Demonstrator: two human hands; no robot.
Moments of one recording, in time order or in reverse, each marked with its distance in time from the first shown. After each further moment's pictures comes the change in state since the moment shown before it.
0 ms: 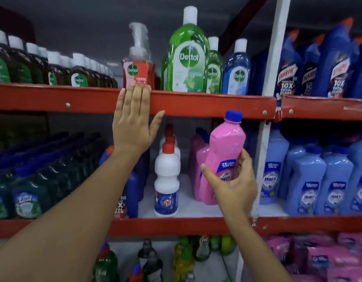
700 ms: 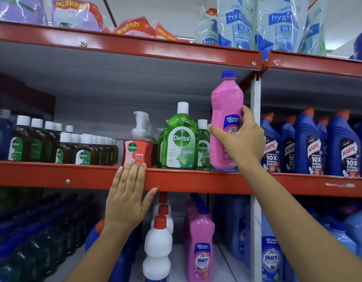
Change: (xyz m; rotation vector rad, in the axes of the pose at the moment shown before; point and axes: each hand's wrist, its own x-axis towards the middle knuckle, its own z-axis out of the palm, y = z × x) left_hand 0.004 0.001 -0.002 -0.041 -0.083 -0.028; right_hand 0.206 -0.150 0.001 -0.098 0.052 -0.343
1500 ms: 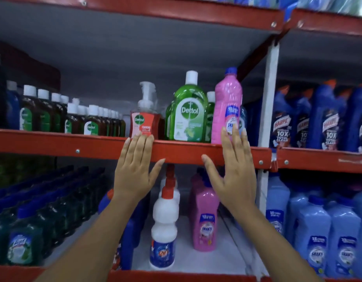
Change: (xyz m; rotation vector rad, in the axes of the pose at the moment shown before) left_hand -0.004 0.000 -0.006 -0.004 -0.013 0.000; right_hand -0.130 0.046 0.012 -0.112 -0.143 -0.368
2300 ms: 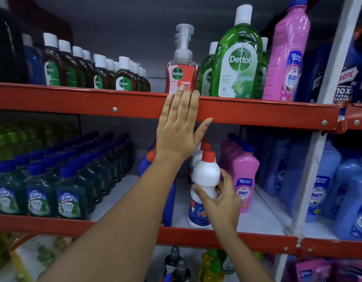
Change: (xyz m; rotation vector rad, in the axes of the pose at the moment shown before) left_hand 0.002 -0.005 0.016 -0.010 0.135 0.044; right_hand -0.149 -0.065 0.102 0.370 -0.207 0.685
